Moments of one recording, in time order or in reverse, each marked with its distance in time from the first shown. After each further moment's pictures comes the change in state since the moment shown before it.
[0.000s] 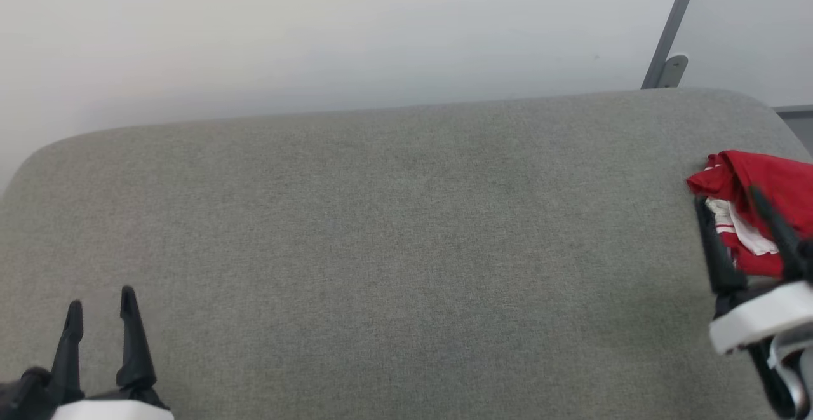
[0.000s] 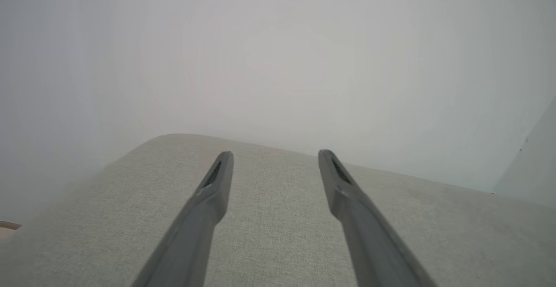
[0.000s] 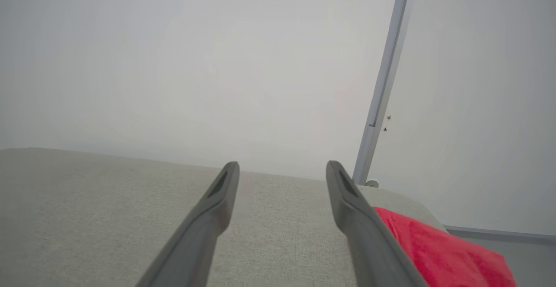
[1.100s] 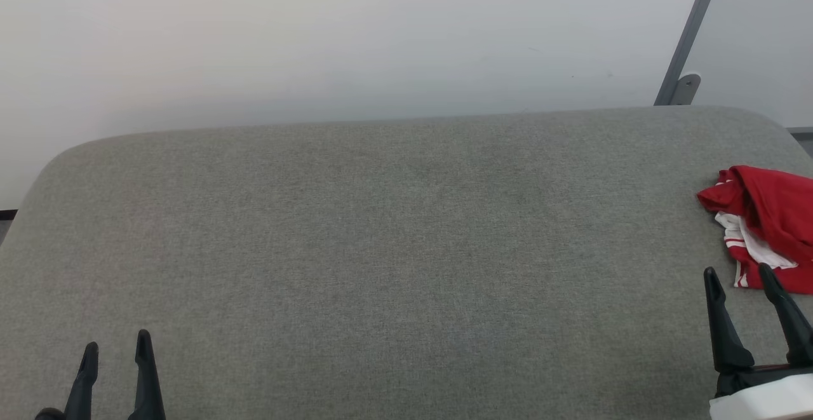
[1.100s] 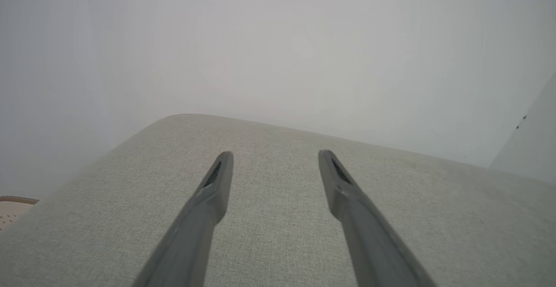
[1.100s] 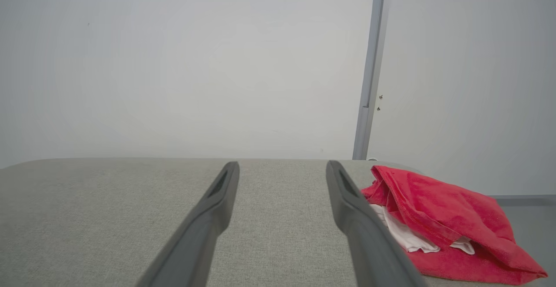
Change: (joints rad) left arm 0.135 0.008 -0.026 -0.046 -0.003 -0.013 0.000; right arm 0.306 0.155 -0.163 -0.226 -0.071 0.000 0.000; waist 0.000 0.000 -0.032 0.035
